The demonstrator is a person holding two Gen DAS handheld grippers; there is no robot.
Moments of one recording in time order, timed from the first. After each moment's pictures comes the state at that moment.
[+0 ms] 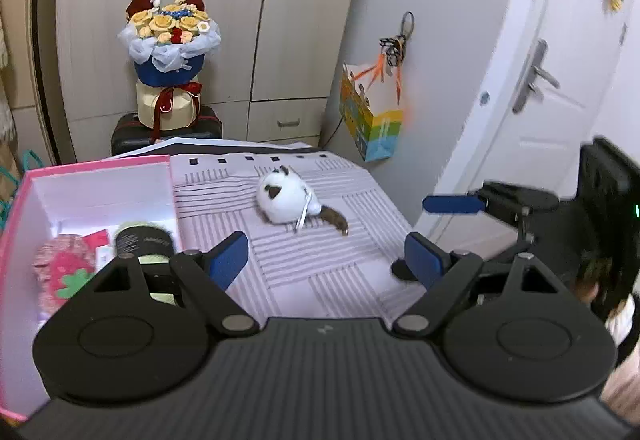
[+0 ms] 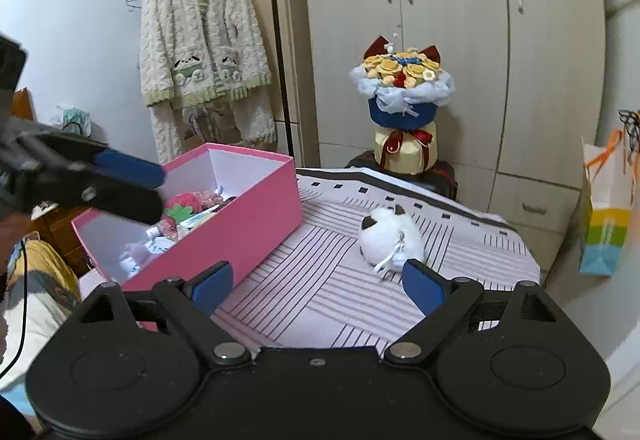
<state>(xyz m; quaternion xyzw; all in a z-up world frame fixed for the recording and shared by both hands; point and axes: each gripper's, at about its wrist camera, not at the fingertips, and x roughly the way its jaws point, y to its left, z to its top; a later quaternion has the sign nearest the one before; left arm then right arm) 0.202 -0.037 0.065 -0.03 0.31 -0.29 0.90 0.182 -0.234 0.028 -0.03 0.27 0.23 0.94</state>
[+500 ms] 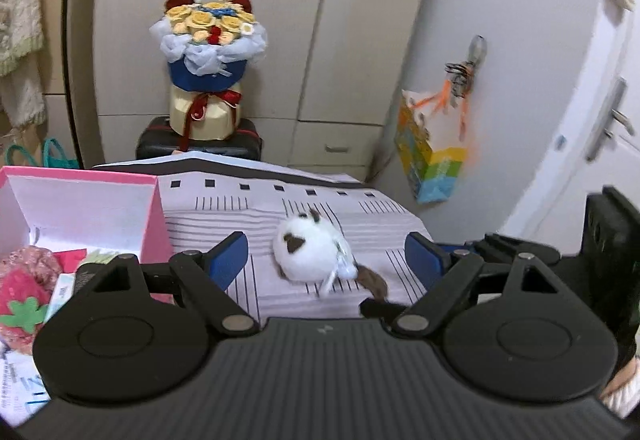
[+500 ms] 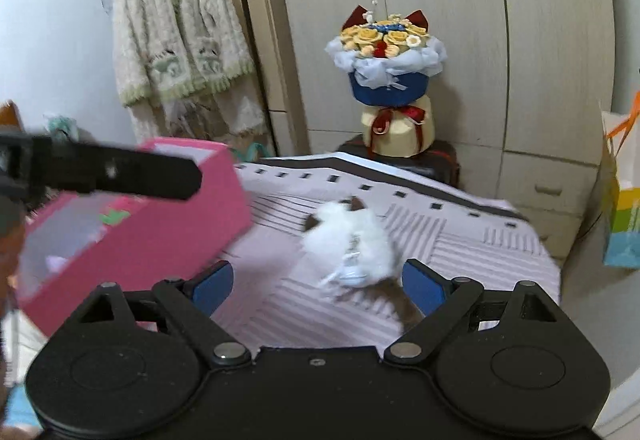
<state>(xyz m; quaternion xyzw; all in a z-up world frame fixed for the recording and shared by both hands) 0.279 -0.097 0.023 -0.07 0.29 -0.18 0.94 0.286 -0.262 -0.032 -0.01 0.30 0.23 0.93</state>
